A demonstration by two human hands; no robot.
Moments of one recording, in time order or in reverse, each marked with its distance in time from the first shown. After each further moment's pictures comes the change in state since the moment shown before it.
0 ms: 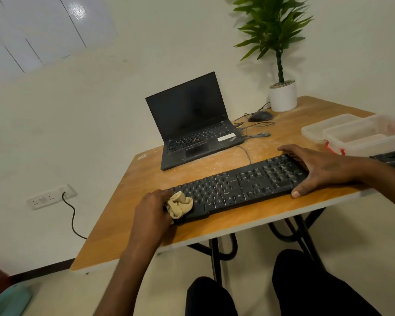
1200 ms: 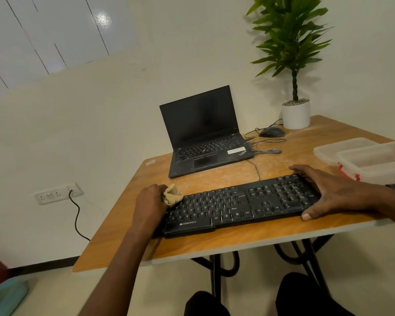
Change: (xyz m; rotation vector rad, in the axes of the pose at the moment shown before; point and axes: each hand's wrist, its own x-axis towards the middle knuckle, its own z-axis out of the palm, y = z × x) left_hand 0.054 -0.035 0.008 0.056 0.081 -0.123; right_hand -0.001 -0.005 -0.001 0.026 -0.016 -0.020
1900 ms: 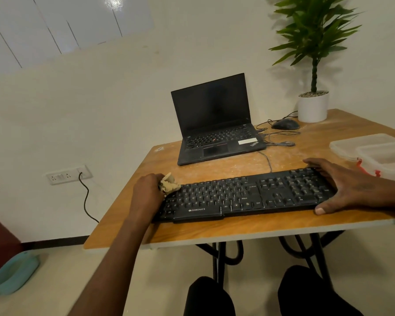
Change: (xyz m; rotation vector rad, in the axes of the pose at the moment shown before) left_hand -0.008 -0.025 -0.006 -0.011 0.018 -0.105; right_hand 0.008 0.010 0.001 -0.035 0.048 -0.006
